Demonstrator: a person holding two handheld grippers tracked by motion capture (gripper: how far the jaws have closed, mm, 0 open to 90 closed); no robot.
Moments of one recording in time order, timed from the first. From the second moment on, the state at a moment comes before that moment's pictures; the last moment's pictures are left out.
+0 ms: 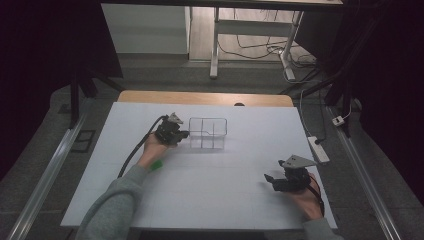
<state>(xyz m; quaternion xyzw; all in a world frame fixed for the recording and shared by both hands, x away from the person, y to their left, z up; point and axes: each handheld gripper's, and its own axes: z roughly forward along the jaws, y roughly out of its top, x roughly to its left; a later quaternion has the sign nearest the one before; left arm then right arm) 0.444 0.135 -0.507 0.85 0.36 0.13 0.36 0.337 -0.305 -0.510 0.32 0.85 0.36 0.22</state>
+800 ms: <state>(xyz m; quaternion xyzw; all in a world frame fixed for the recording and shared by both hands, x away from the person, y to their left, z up) 0.402 0.175 -0.470 0.85 0.35 0.13 0.36 0.340 -0.305 -0.512 0.33 0.84 0.37 0.21</state>
